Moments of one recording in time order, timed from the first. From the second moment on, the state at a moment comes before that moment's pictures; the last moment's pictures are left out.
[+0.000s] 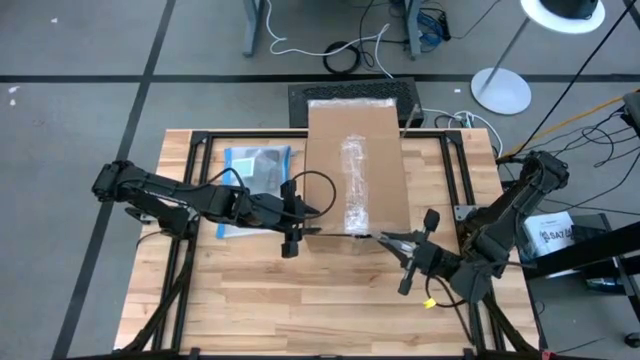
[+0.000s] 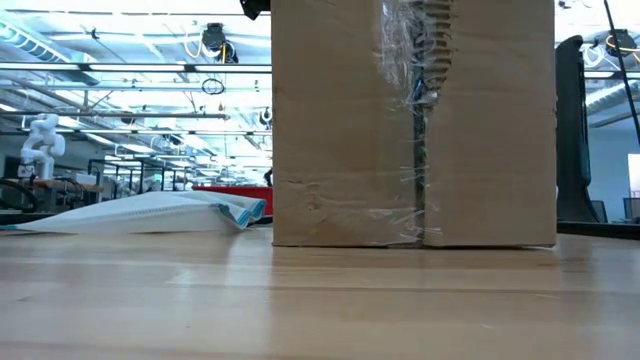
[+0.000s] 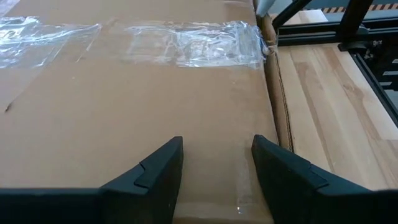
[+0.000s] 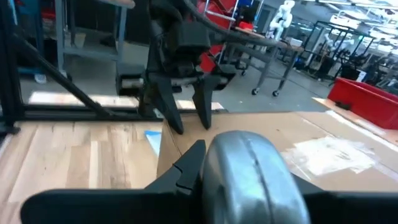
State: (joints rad) left arm -0.19 1.45 1.16 -0.35 -0.24 -0.04; right arm 0.81 1.26 1.08 -0.16 1.23 0.13
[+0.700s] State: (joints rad) left arm -0.28 1.46 1.31 -0.44 -0.42 0.06; right arm 1.00 1.27 1.11 0.10 1.57 -0.18
